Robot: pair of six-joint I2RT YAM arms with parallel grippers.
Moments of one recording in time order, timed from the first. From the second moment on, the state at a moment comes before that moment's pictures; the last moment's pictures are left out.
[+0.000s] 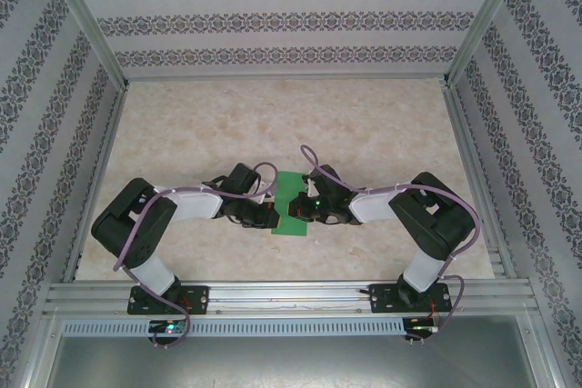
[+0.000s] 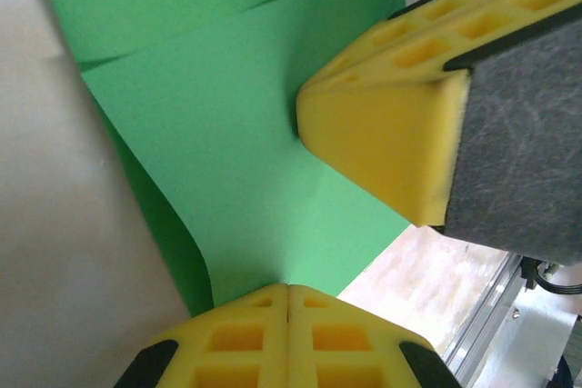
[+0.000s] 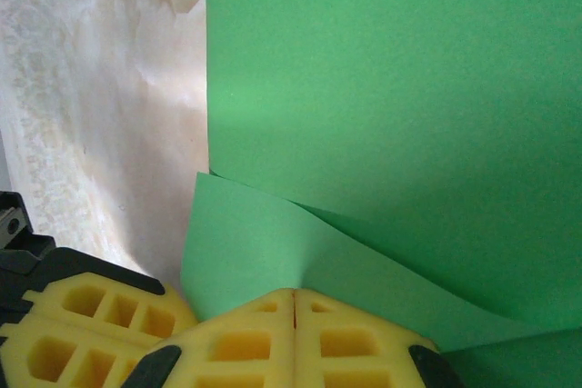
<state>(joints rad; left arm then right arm) -0.58 1.65 0.70 -0.14 0.64 -0.50 0.70 1.72 0.64 0.22 -0.46 0.91</state>
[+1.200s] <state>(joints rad) -0.58 1.65 0.70 -0.14 0.55 -0.48 0.70 1.71 0.64 0.22 -0.46 0.91</state>
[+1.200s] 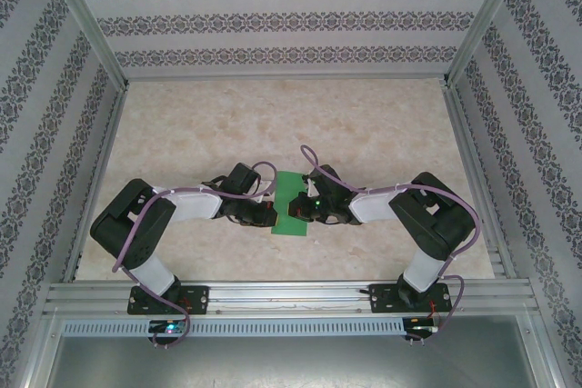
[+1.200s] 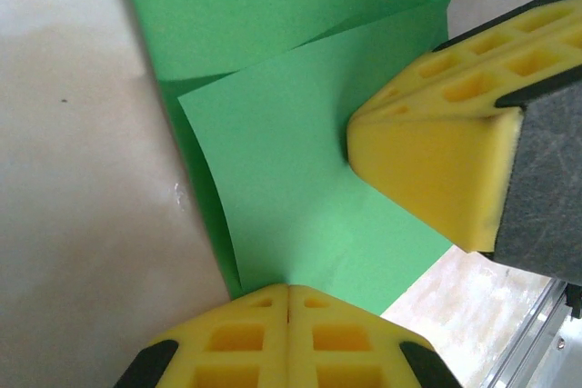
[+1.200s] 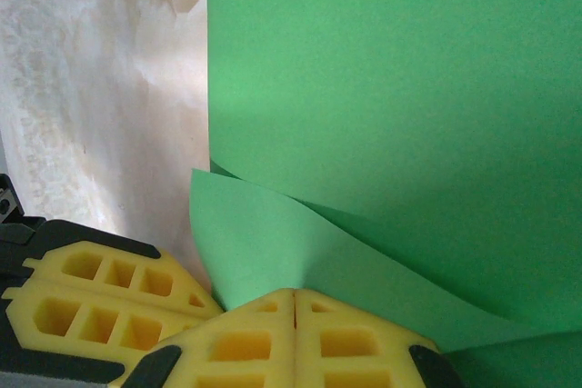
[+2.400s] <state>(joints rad) -0.59 1.66 0.74 -0.21 0.50 -0.48 0.76 1.71 0.66 0.21 -0.38 0.93</state>
